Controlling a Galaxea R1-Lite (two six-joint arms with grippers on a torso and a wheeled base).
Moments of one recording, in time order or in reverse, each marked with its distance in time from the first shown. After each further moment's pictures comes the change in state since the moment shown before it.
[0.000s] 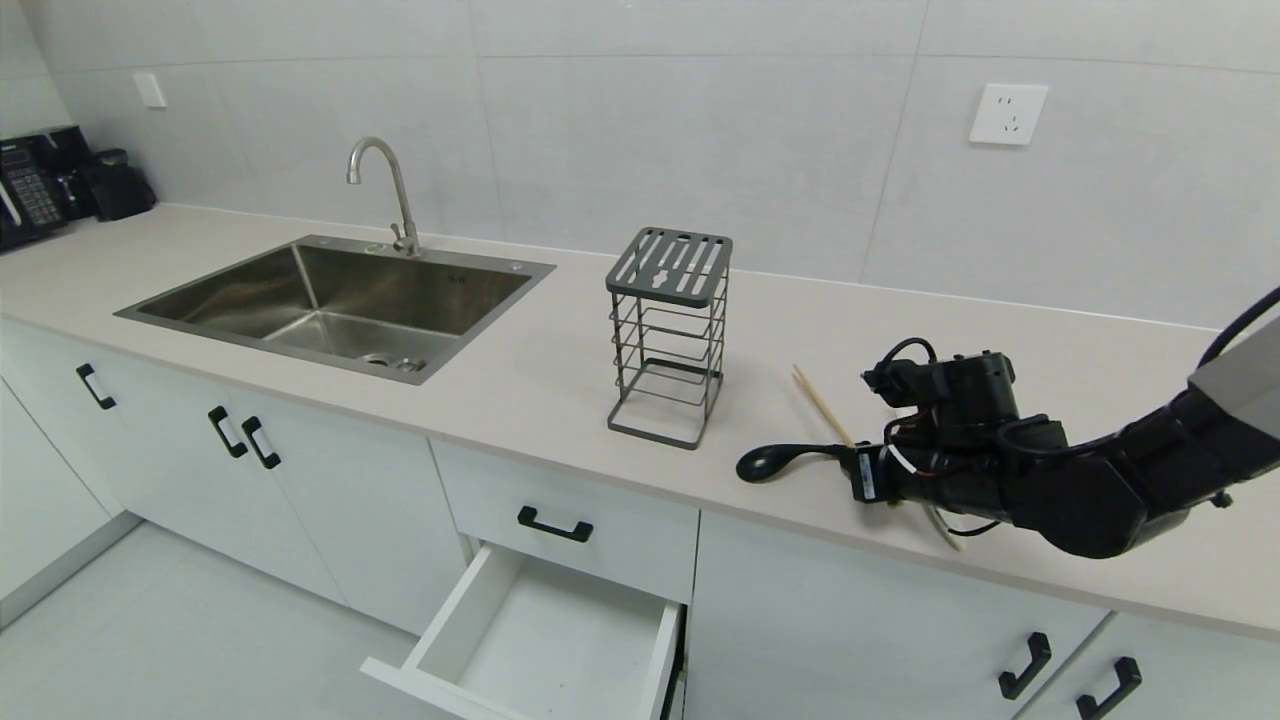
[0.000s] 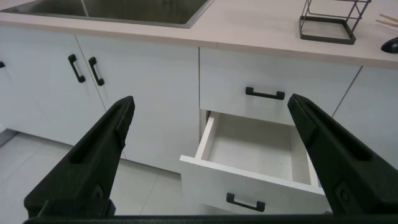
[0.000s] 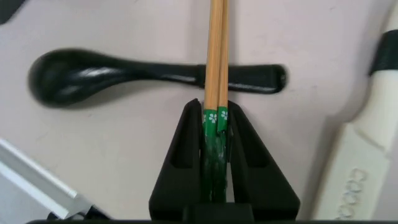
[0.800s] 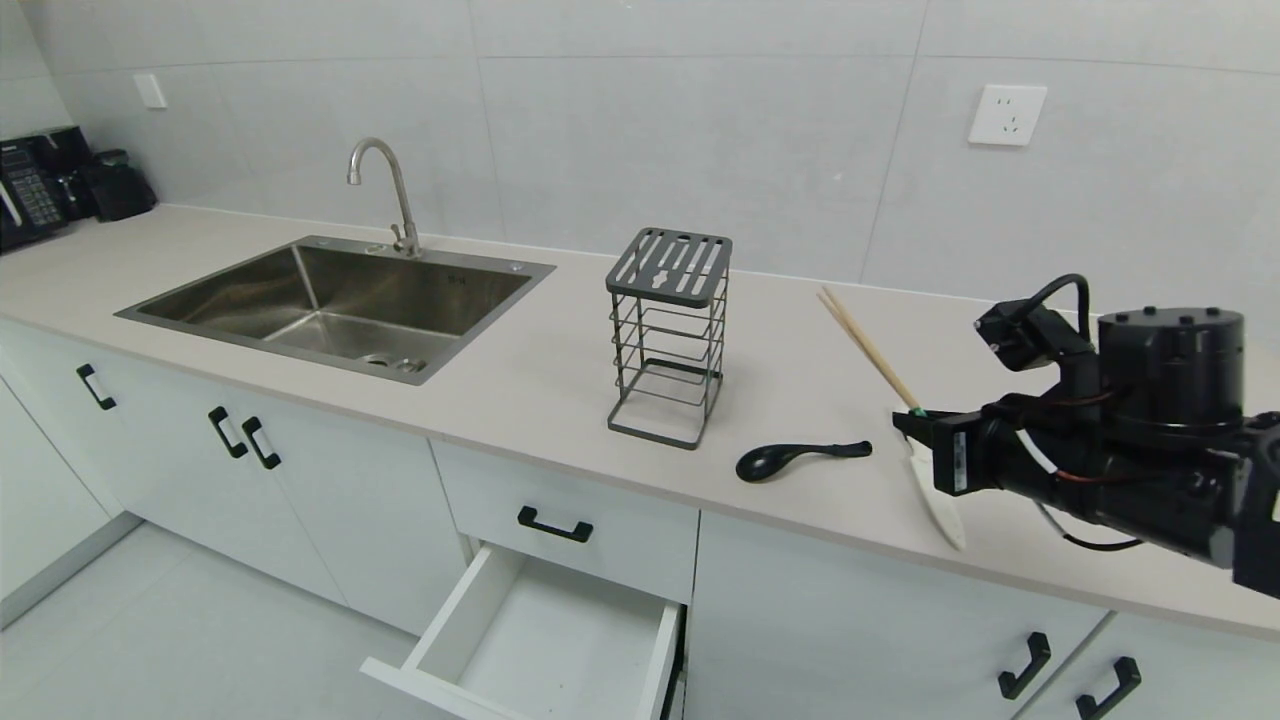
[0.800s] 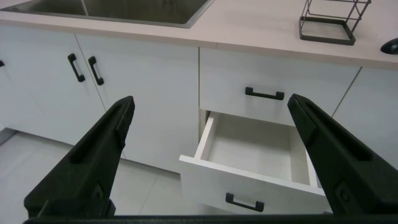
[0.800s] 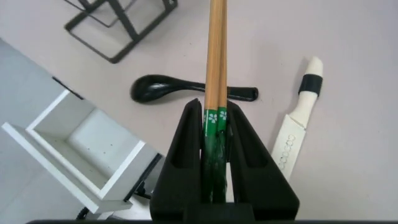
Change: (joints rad) left arm 0.000 0.000 0.000 0.000 0.001 -0.008; right arm 0.065 -0.445 0.202 -0.007 0.008 -0.037
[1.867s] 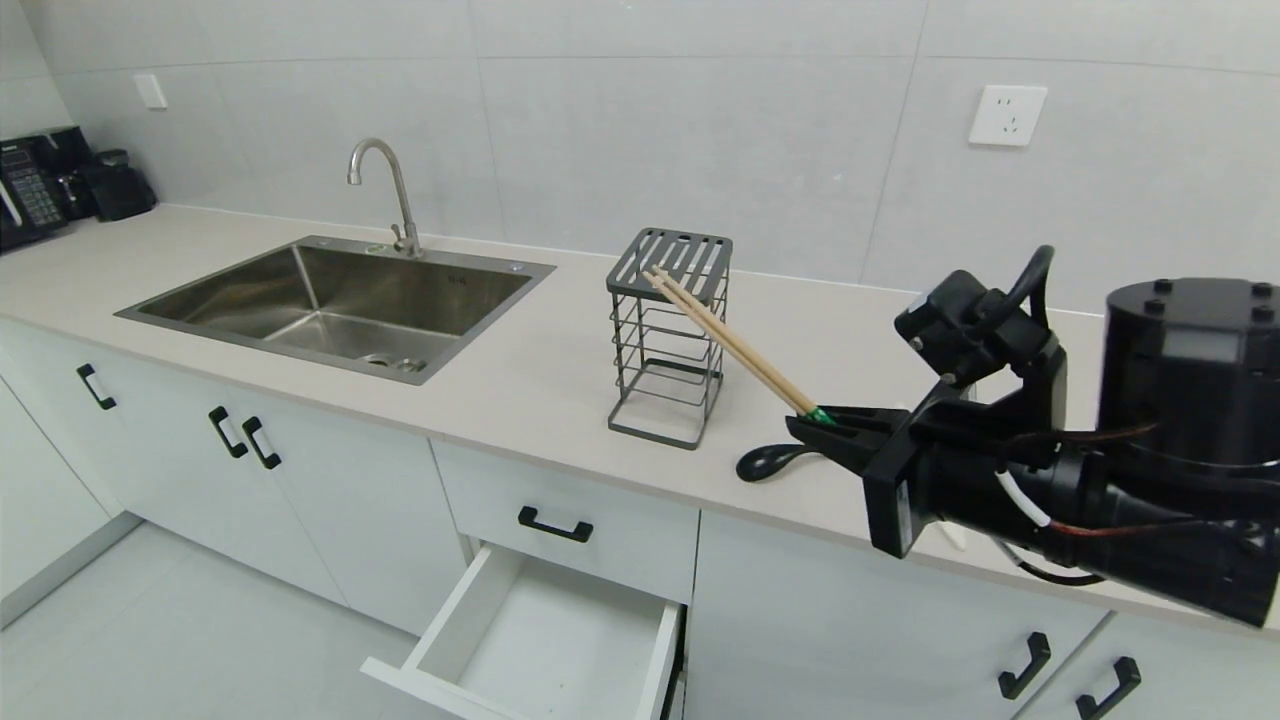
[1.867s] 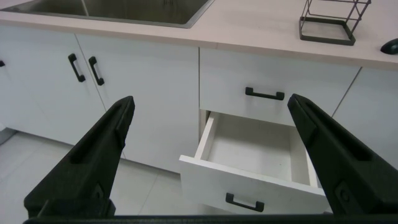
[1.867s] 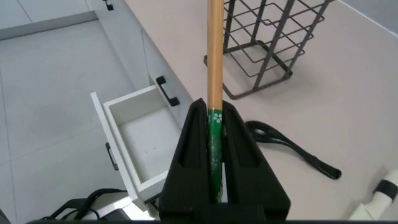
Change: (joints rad) left arm 0.000 0.000 0.000 0.000 0.000 0.000; right arm 0.349 -0.074 -0.085 0.029 0.026 -0.154
